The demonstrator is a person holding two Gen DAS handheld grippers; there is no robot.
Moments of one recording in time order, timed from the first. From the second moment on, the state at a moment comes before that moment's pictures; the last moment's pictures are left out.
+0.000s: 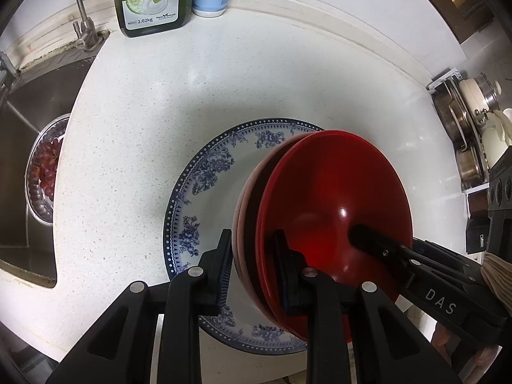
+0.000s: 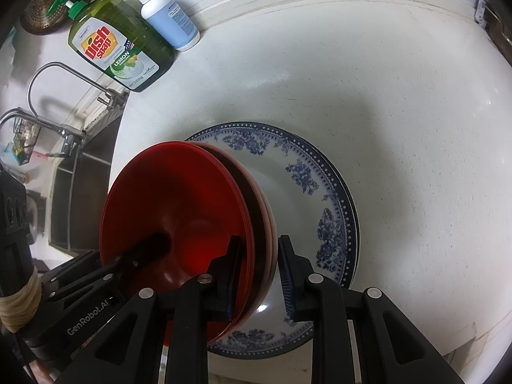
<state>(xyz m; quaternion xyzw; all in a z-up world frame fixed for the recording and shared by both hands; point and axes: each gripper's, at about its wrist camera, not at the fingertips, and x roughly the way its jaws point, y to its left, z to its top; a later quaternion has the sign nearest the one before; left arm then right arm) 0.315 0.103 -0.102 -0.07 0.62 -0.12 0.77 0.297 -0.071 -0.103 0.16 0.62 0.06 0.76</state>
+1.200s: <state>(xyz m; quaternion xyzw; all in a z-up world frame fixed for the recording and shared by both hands) 0.063 0.069 0.003 0.02 0.32 -0.01 0.95 0.066 -0.115 0.015 0.04 0.35 -0.01 0.94</state>
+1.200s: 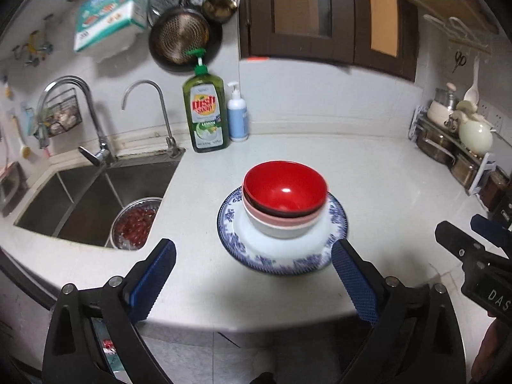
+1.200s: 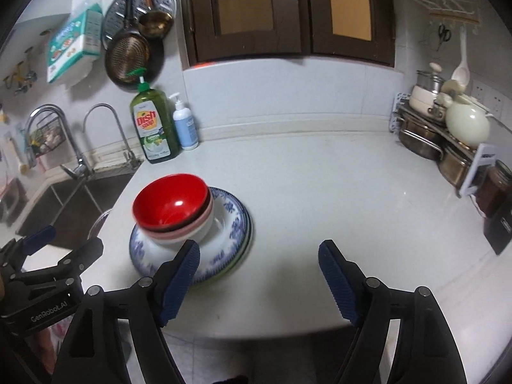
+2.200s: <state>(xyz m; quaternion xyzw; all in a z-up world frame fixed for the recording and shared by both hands) -0.084 0.050 0.048 0.04 0.24 0.00 0.97 -0.101 -0.128 0.056 0.05 0.27 -0.02 0.96</state>
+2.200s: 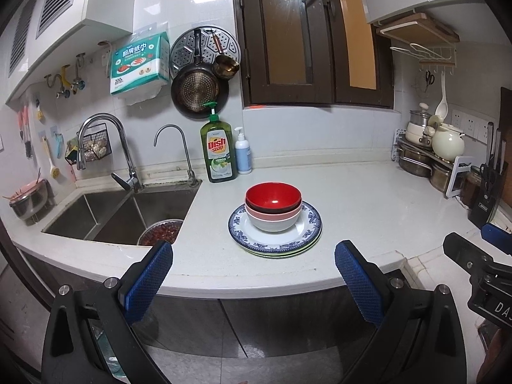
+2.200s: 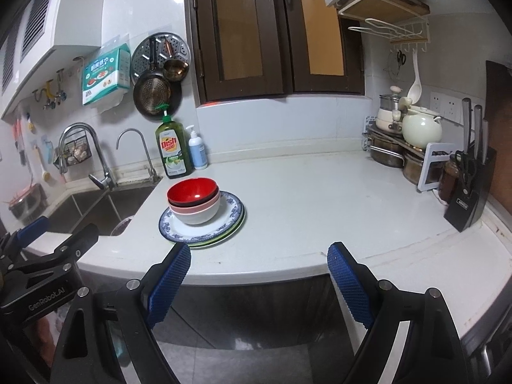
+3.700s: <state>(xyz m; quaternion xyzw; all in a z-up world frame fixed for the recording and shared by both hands) -0.117 0.057 0.057 0.03 0.22 -0.01 0.97 -0.136 -0.121 0.070 0.03 0.26 -0.02 0.97</state>
